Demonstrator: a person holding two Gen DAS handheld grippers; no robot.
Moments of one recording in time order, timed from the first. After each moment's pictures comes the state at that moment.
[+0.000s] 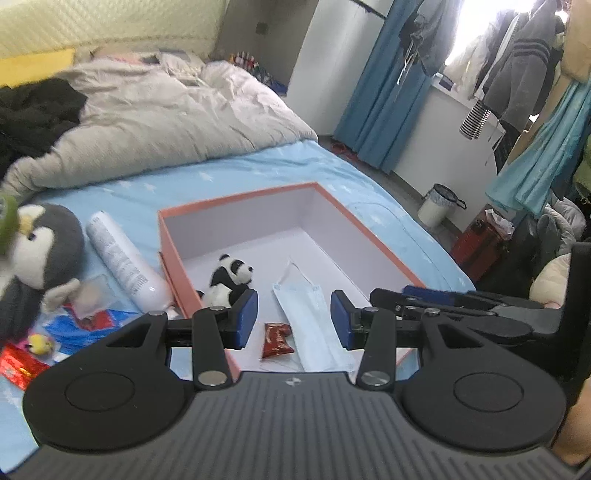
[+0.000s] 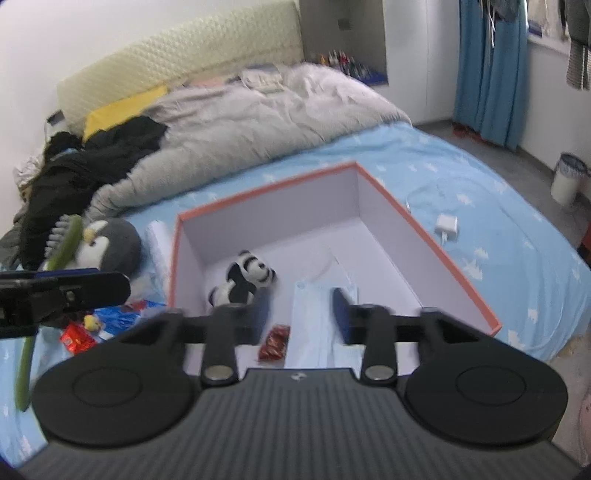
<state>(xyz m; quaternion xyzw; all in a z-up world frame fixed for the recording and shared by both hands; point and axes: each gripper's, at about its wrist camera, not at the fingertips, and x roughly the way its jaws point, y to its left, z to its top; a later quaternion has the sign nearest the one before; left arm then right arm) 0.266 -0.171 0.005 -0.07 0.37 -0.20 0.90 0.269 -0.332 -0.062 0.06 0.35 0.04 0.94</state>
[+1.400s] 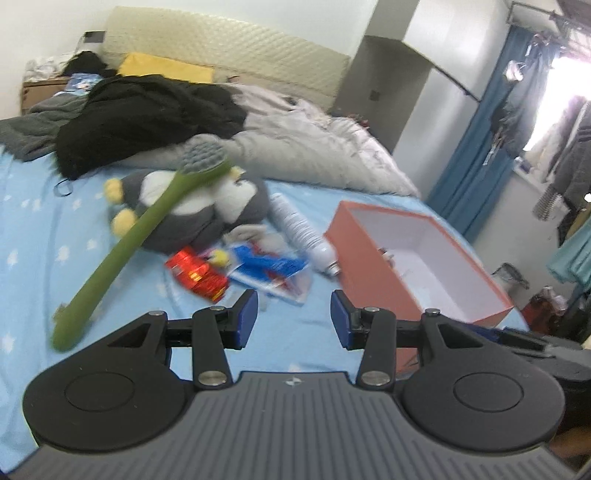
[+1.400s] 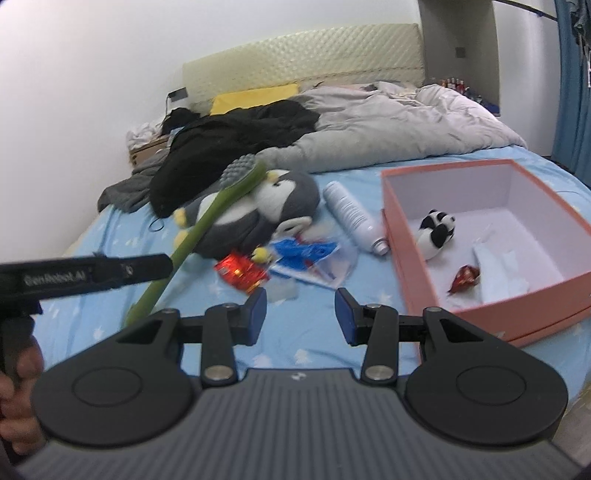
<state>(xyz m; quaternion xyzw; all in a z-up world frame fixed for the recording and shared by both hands) 0.044 0.026 -0.030 -0.15 0.30 -0.03 0.94 0.119 -0.163 -0.081 0.03 0.31 0.20 0.93</state>
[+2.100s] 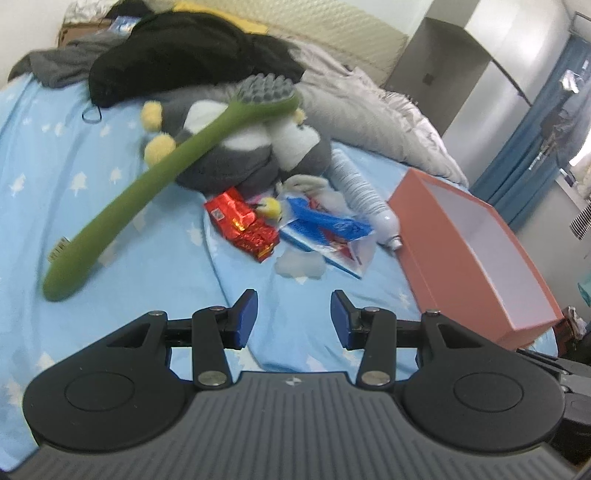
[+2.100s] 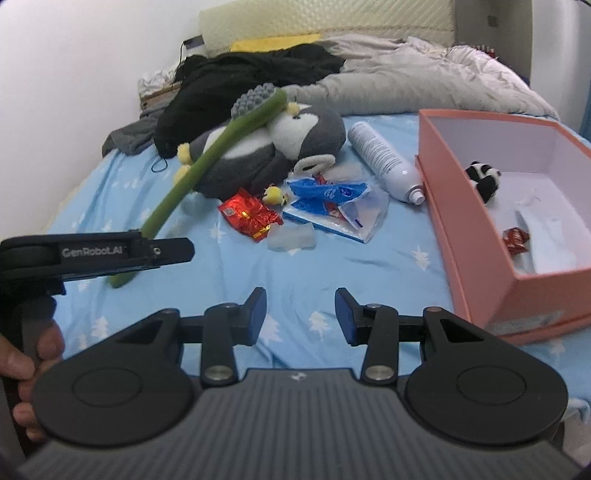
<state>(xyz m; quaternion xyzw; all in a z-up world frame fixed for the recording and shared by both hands) 0.106 0.062 -0.122 -0.21 0.36 0.02 0.91 0.158 -0.125 -0.147 -0.01 0.37 0.23 0.90</state>
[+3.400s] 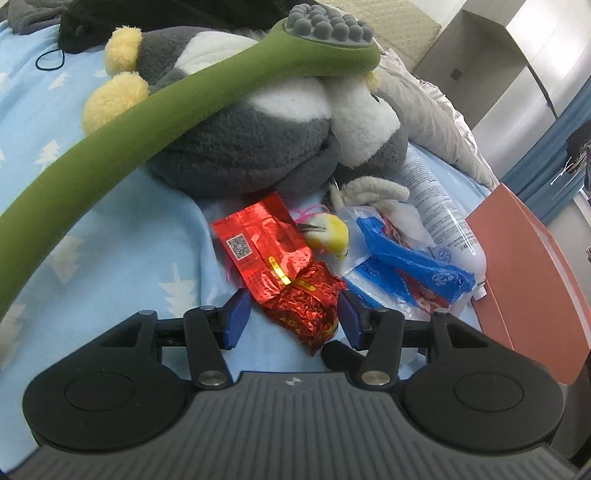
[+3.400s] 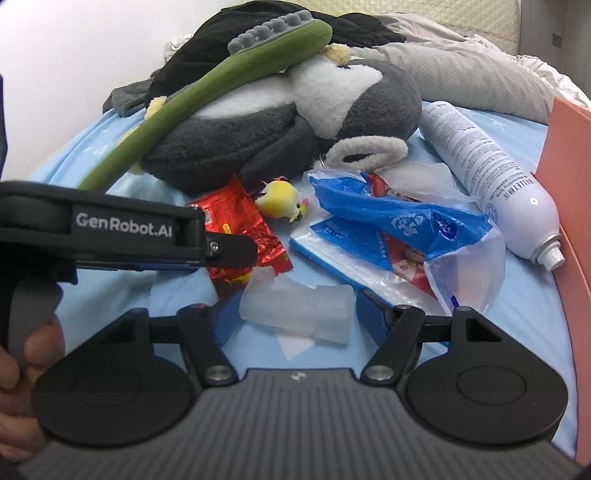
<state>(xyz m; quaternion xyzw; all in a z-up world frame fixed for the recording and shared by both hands) 0.264 0.115 -0.229 -0.25 0.38 0.02 0.89 0.303 -0.031 -0.255 -0.07 0.36 0.29 0.89</state>
